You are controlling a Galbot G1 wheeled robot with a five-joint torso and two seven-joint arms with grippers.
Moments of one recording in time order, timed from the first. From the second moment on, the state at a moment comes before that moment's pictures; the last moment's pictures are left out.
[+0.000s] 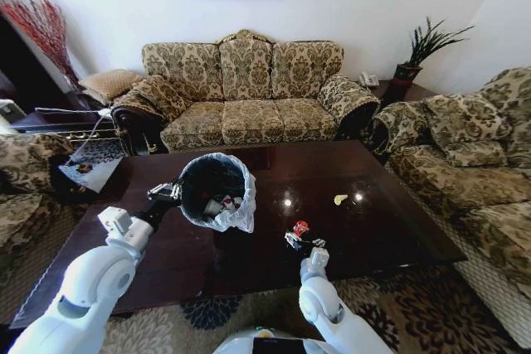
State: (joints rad) left arm 1.52 -1.00 -0.85 -2.35 -0.66 0.37 -0.03; right arm -1.25 1.22 -0.05 1.86 0.54 -0.16 0.72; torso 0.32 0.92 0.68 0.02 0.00
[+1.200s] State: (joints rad) left arm 1.51 -1.00 -0.84 -2.32 -0.67 0.37 -0.03; right arm -0.82 0.92 -0.13 2.10 0.75 -0.24 0.63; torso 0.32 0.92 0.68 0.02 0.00
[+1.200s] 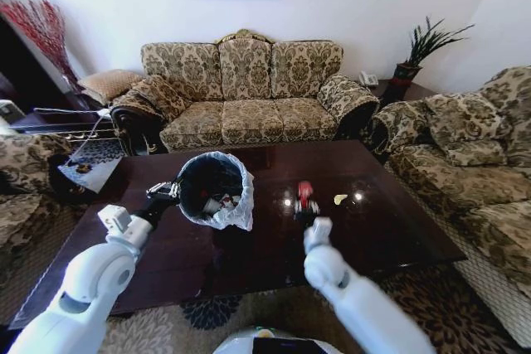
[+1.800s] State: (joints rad) left arm 1.48 -1.02 -0.82 -2.30 -0.65 0.37 -0.03; right arm -0.07 0.90 -0.54 2.13 1.25 -0.32 0.23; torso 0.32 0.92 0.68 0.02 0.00
